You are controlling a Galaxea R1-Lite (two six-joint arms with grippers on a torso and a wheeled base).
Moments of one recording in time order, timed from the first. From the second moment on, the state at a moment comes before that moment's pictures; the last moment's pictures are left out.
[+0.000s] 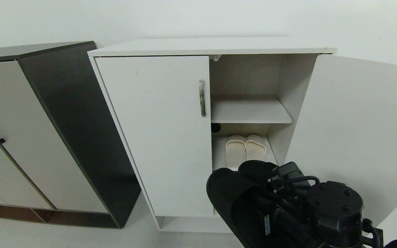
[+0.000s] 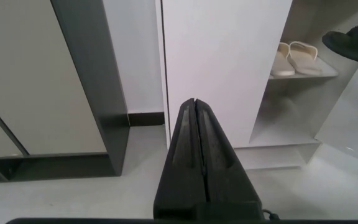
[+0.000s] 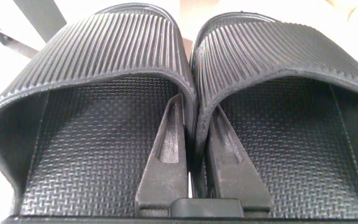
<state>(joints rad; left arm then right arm) 0.00 0.00 0.00 0.00 -0.05 0.02 0.93 1.77 -0.46 -1.03 -0.45 0.14</state>
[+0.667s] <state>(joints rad) 0.00 0.00 0.00 0.00 -0.05 0.02 0.93 1.79 -0.46 -1.05 -0.45 0.14</state>
